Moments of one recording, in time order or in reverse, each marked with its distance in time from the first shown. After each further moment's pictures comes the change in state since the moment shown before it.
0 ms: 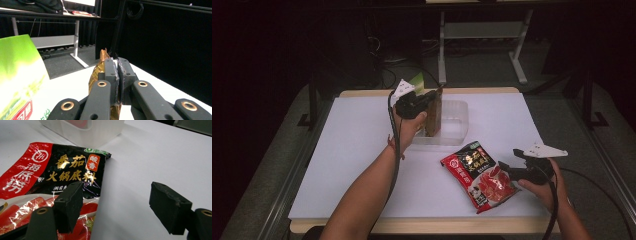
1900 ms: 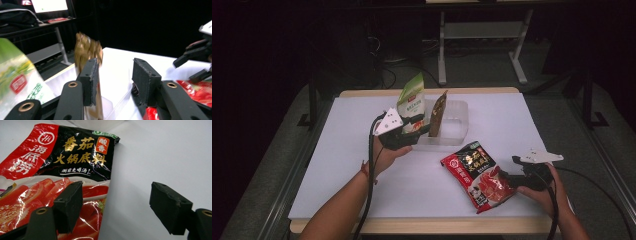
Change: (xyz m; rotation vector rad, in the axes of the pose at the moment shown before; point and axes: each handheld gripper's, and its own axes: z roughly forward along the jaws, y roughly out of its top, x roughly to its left) left arm -0.029 -0.023 -0.080 0.023 -0.162 0.277; right arm 0.010 -0.009 -0.001 0.075 0.015 -0.021
